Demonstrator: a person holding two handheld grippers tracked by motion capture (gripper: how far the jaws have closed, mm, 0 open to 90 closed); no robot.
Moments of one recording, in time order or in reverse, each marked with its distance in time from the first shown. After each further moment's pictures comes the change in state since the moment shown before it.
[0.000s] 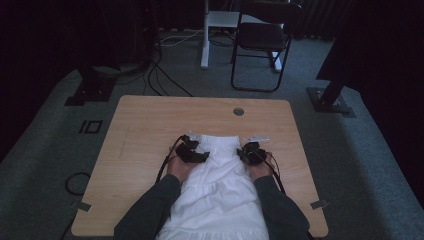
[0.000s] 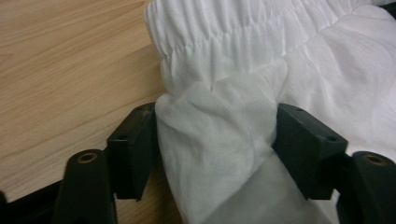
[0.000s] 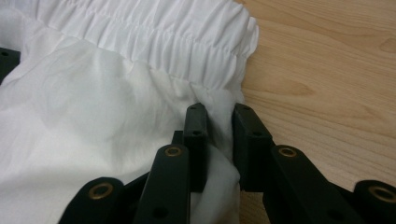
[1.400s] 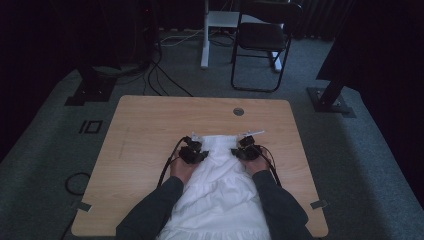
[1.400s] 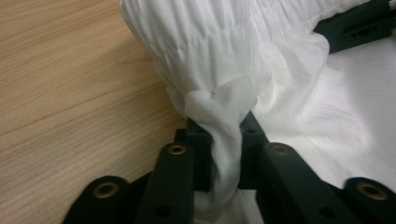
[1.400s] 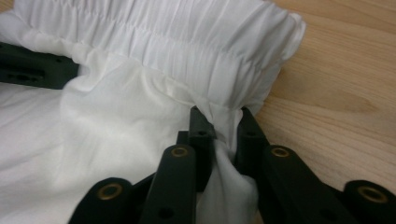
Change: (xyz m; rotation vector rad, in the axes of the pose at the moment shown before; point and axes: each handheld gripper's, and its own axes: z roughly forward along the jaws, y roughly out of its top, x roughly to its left) left arm -0.007 0.005 -0.001 0.022 -0.077 -0.061; right arm 0.001 0.021 0.010 0.104 0.148 0.025
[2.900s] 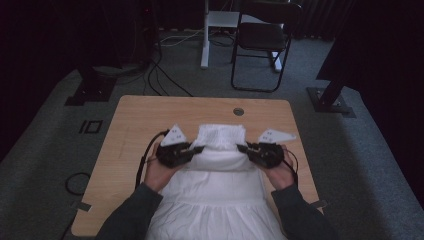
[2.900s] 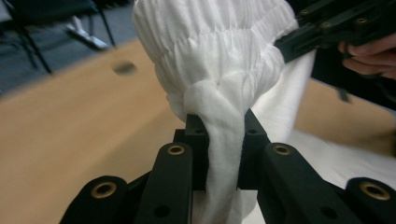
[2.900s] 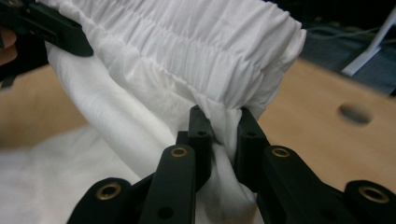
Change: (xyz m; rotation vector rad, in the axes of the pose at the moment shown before) left arm -0.049 -0.005 -0.164 -0.291 -0.179 0.257; right arm 0.057 0.000 -0.153 -0.331 0.127 -0.282
